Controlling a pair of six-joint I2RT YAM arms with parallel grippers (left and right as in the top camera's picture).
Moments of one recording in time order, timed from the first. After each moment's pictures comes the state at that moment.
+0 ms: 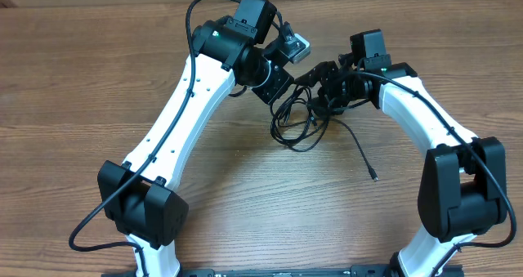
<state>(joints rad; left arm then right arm) -0.47 1.95 1.97 -1.19 0.37 0.29 0.20 1.88 1.35 -0.54 -0.68 1.02</state>
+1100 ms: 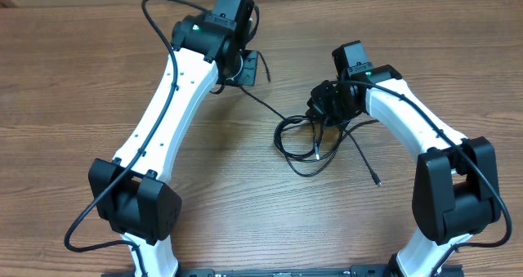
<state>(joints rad) -0.38 1.95 1.95 -1.21 -0.02 -0.25 0.27 1.88 1.35 -0.75 -0.38 0.96</state>
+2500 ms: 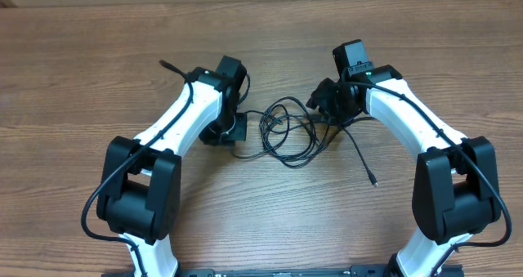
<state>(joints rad) -0.36 1.95 1.40 -1.06 0.06 -0.34 0.27 1.88 1.35 -0.72 -0.27 0.81</state>
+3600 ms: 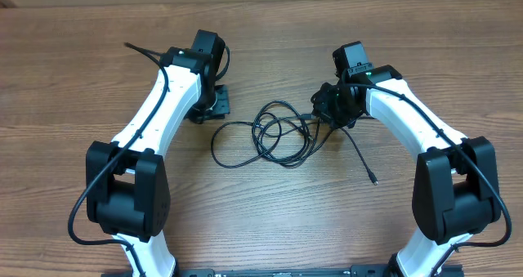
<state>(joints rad) -0.26 1.94 1.56 -1.09 -0.02 -0.38 0.27 1.88 1.35 -0.77 -0.27 0.72</state>
